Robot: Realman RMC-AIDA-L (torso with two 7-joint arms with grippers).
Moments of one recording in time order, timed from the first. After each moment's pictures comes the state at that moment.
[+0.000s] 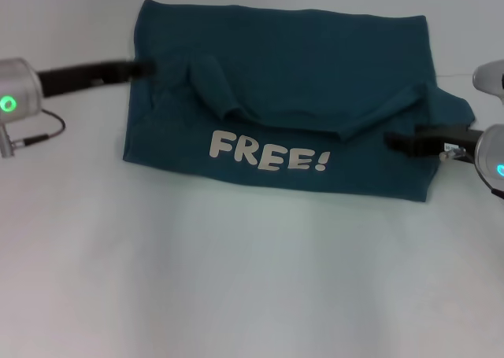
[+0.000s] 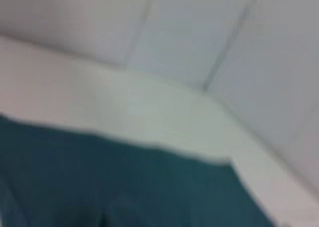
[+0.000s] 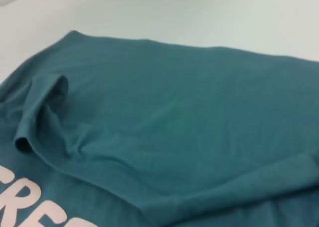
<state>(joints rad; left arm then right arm) -0.65 -2.09 0.70 0.87 2.06 1.11 -2.10 0.54 2.09 -1.19 -0.76 -2.03 -0.59 2.05</state>
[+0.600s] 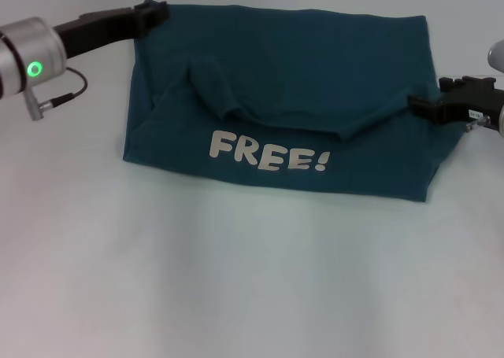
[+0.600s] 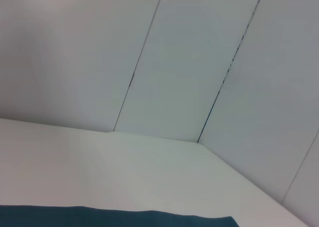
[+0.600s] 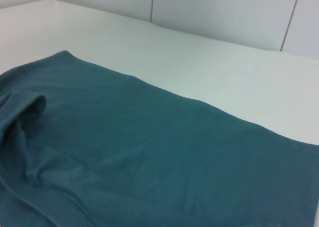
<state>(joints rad) -0.71 -2.13 0.69 0.85 1.92 0.98 -1.92 0.57 2.09 -1.06 -0.79 -2.03 -0.59 1.76</state>
